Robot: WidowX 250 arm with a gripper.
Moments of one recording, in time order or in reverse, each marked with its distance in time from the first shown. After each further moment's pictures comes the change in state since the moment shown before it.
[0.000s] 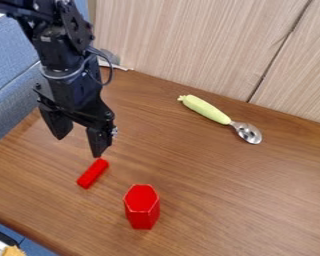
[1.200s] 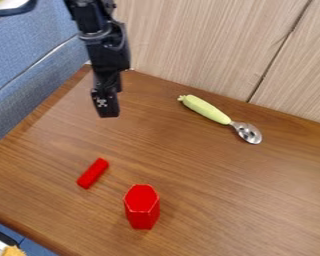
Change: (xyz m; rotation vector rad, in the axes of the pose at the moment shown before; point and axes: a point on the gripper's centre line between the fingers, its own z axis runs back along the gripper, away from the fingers) arm 0.086 0.012 -0.026 -0.110 -0.041 -1.123
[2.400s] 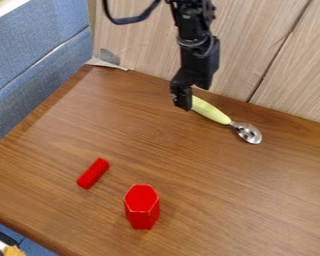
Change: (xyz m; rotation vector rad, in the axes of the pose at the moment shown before) arm 0.109 0.055 -0.052 0.068 -0.005 -0.562
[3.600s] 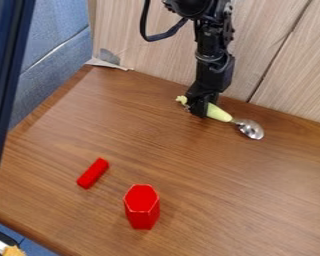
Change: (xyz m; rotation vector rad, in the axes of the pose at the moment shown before) arm 0.003 0.005 -0.033 -0.133 0.015 -0.022
